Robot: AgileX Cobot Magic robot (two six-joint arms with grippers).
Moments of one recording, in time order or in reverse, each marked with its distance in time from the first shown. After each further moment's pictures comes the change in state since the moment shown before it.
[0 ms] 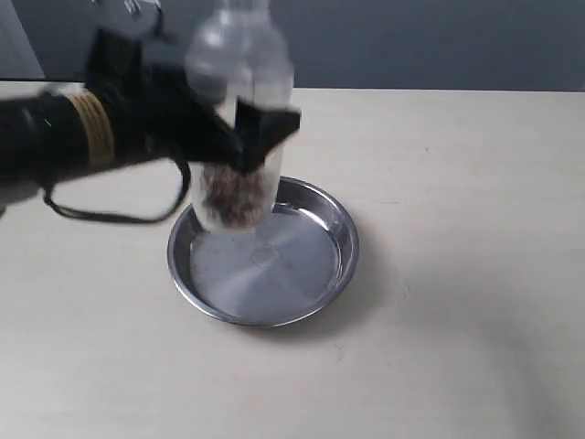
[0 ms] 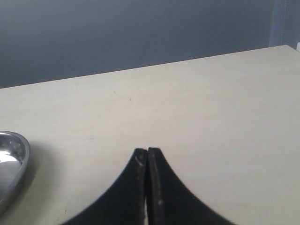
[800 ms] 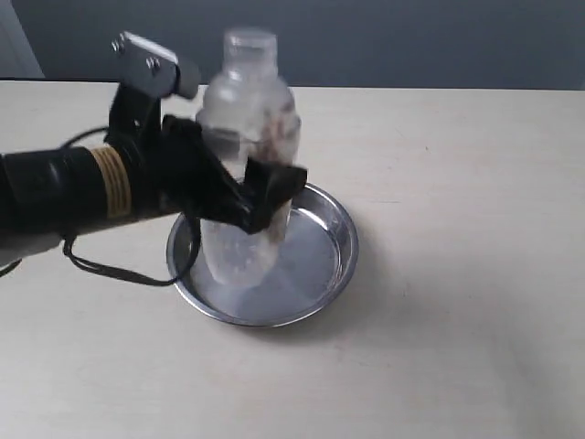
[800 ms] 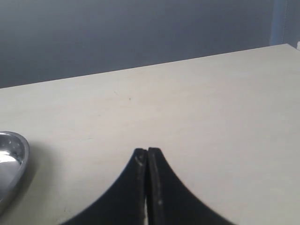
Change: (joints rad) left arm -0.011 0.073 0.100 -0.014 -0.070 0.035; right arm 0.000 0.000 0.000 0.000 0.000 0.000
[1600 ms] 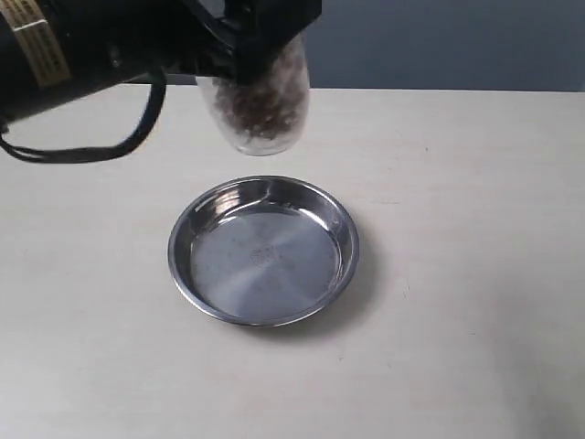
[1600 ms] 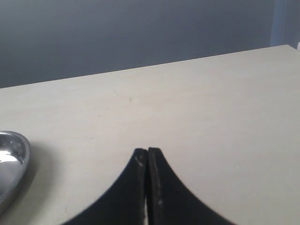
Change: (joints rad) left arm -0.026 -0.138 -0.163 -0.064 0.012 0.089; right arm 0.000 0.000 0.000 0.000 0.000 0.000
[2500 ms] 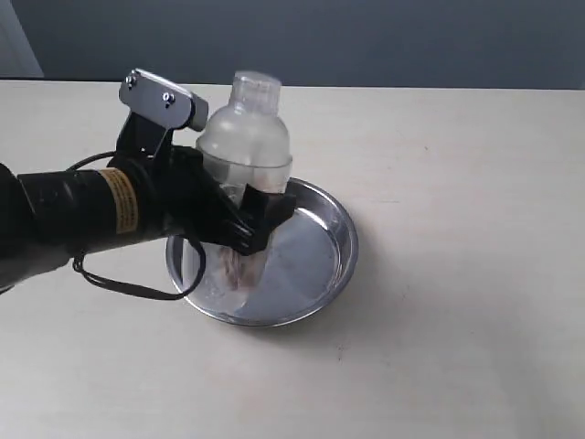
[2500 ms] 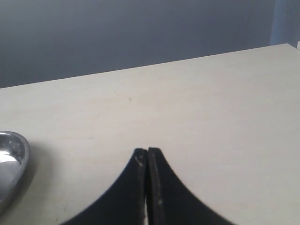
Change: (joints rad) left arm -0.009 0.156 0.184 -0.101 0.065 0.053; right arm 0.000 0.000 0.000 0.000 0.000 0.000
